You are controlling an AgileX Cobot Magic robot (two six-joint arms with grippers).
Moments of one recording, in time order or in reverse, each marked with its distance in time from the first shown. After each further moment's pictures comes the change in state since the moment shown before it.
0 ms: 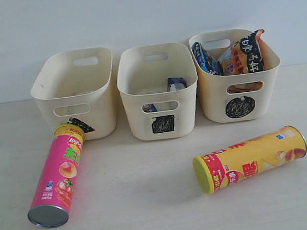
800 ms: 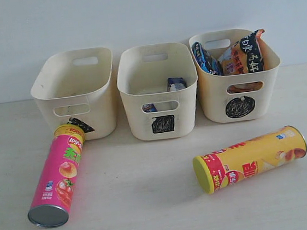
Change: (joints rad) left arm -0.237 0.707 -0.608 -0.036 0.632 0.220; right arm 0.000 0.000 0.000 0.000 0.000 0.000
